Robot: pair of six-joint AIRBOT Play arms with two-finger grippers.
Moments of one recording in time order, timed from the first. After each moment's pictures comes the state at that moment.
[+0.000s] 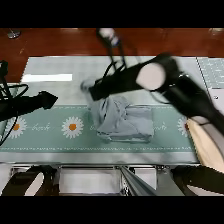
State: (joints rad) left arm 0.04 -0.67 0.74 1.15 -0.99 -1.53; right arm 0.75 -1.39 1.47 -1.21 0.94 1.63
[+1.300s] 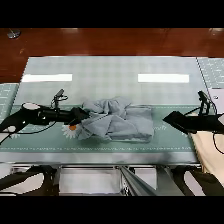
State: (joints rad) left arm 0.00 -1.33 0.58 0.39 -1.07 -0.93; right arm -0.19 -0.78 0.52 -1.06 1.12 1.59
